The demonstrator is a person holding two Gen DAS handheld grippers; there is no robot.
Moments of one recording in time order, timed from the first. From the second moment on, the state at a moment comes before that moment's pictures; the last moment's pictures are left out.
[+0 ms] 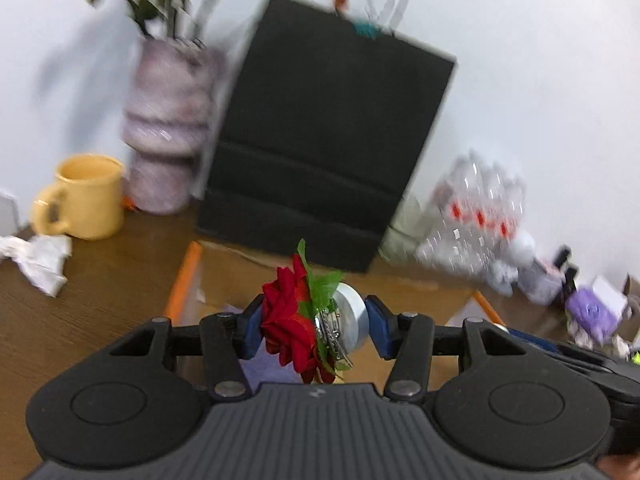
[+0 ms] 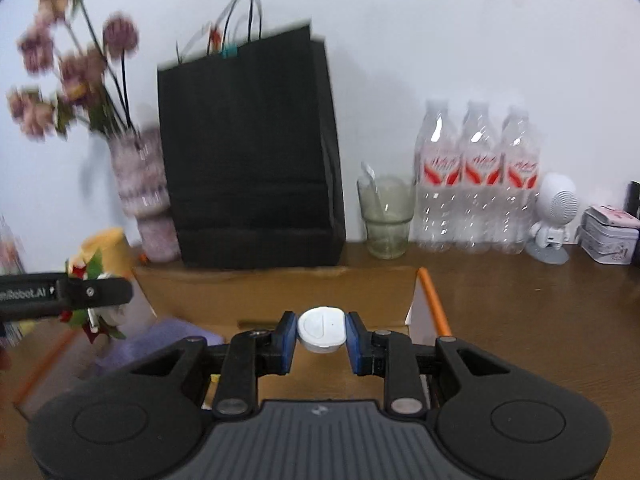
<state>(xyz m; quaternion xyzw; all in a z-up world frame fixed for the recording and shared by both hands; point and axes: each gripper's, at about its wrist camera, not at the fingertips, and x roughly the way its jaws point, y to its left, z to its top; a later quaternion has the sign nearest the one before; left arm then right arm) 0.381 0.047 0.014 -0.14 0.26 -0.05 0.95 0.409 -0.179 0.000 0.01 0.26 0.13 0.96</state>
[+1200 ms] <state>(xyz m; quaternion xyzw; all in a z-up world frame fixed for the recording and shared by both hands) 0.399 0.006 0.000 -0.08 0.30 -0.05 0.95 0.422 -0.175 -0.006 -0.03 0.30 0.10 0.95</state>
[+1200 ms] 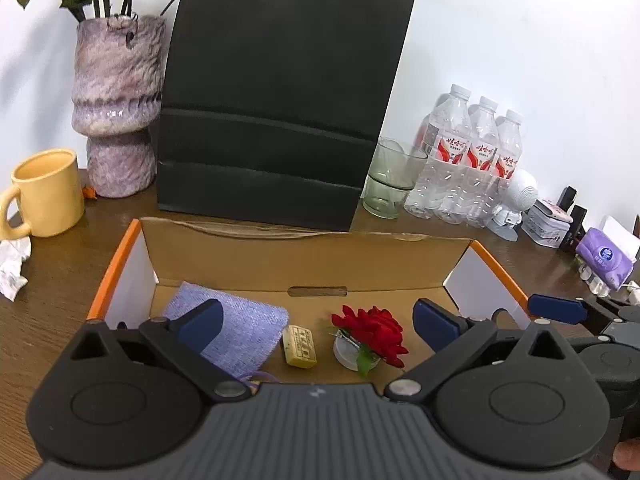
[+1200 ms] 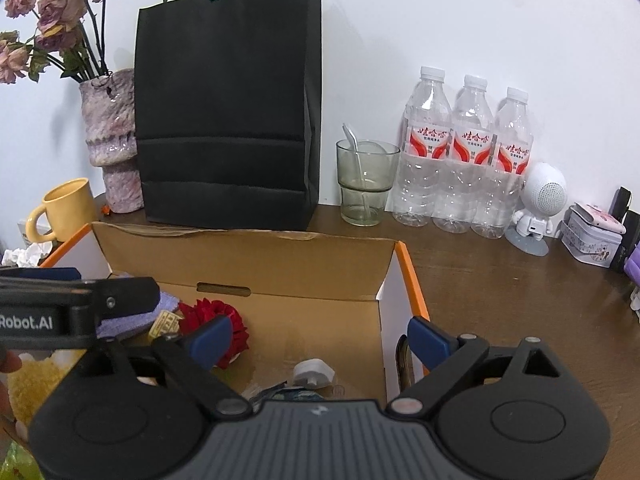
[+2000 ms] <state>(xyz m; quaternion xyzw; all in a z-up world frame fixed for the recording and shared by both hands) 0.241 0.033 0.024 -0.05 0.23 -0.03 0.97 0.272 -0.191 0.018 -0.03 0.25 0.14 0.96</state>
